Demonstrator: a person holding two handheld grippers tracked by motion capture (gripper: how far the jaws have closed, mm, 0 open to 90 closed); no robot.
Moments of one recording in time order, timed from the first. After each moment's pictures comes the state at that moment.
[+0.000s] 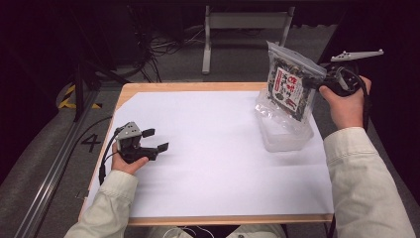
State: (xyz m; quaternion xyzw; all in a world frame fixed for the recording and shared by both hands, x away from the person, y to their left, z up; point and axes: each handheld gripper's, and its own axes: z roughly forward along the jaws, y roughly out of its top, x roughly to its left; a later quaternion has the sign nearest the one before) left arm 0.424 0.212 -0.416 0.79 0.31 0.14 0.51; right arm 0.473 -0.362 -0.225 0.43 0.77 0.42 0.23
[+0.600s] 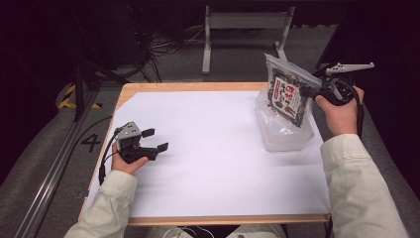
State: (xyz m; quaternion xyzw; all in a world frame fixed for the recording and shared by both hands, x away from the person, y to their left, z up) left arm 0.424 0.213 -0.416 0.78 0.32 0.14 0.51; right arm 0.476 -0.368 -0.258 0.43 0.77 0.42 0.23
